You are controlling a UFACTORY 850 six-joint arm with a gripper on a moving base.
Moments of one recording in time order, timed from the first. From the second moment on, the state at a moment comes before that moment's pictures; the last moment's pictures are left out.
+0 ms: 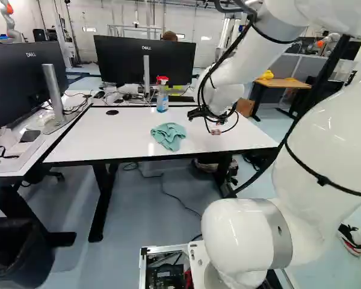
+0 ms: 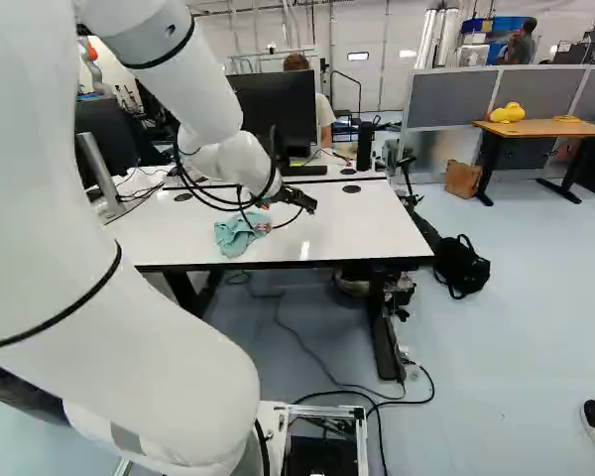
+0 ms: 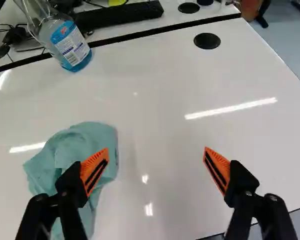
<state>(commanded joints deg) -4.6 5.2 -33.5 5.2 8.0 0.0</state>
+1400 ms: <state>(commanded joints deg) -0.7 14.4 -9.3 0.8 43.6 0.0</state>
